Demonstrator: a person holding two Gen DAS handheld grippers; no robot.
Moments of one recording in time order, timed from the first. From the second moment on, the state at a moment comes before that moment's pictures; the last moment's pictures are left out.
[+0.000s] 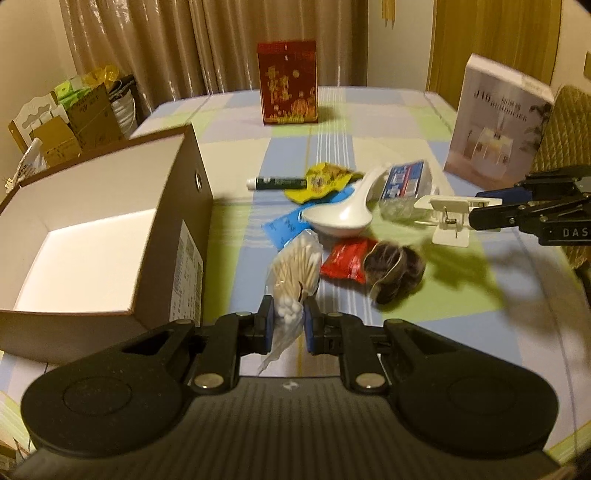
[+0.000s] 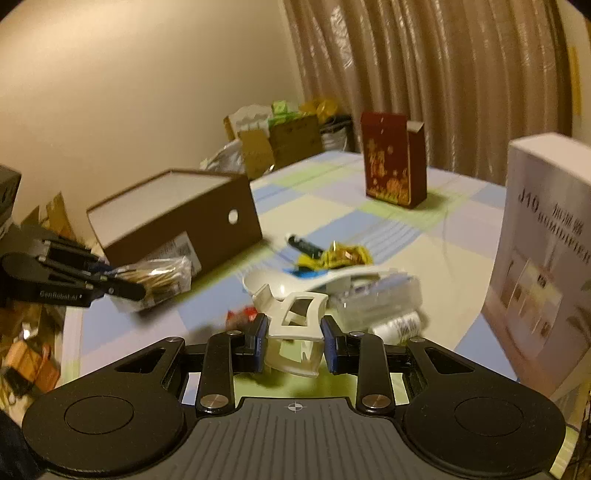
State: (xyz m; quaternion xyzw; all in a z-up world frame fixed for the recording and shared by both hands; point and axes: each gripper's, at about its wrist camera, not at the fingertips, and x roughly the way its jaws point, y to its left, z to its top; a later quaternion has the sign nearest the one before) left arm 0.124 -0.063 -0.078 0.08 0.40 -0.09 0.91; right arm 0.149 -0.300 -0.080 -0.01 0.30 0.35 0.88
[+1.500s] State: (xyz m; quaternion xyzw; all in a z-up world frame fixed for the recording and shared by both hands) left arm 0.202 0.189 -0.022 0.05 0.36 -0.05 0.93; right arm 0.224 -0.002 -0.033 -0.03 0.29 0.36 0.89
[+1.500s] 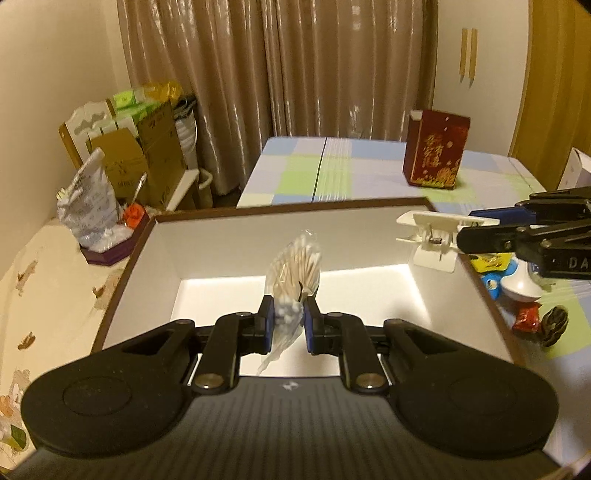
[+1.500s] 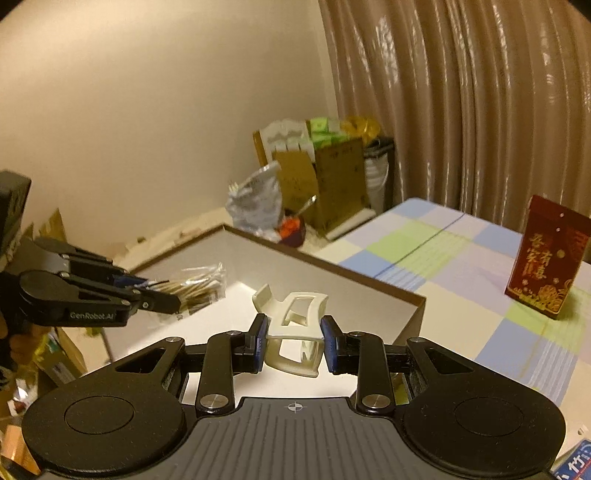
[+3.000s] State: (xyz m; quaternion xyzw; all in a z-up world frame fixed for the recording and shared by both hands) left arm 0.286 0.223 -0.066 0.07 0.48 -0.02 0.88; right arm 0.256 0.050 -0.053 -0.14 0.34 0.35 0.86
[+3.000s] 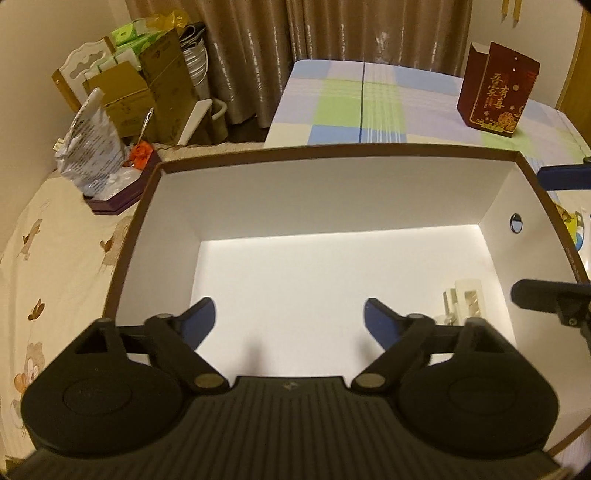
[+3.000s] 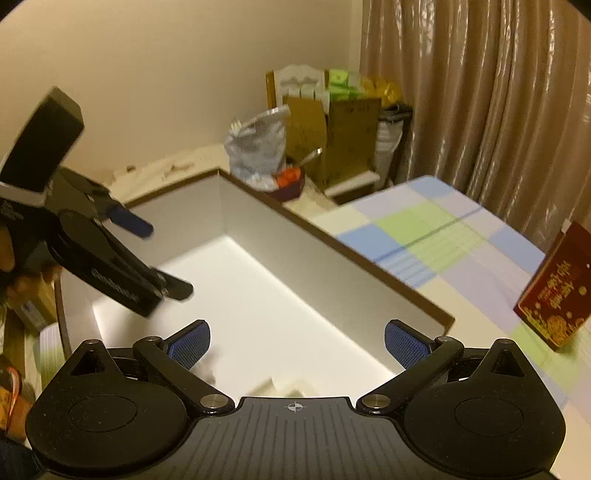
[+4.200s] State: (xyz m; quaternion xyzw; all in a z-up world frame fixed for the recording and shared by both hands) left arm 0.193 0.210 -0.014 0.06 0.44 0.04 0.90; right arm 0.193 0.018 -0.022 -0.13 0.33 0.35 0.87
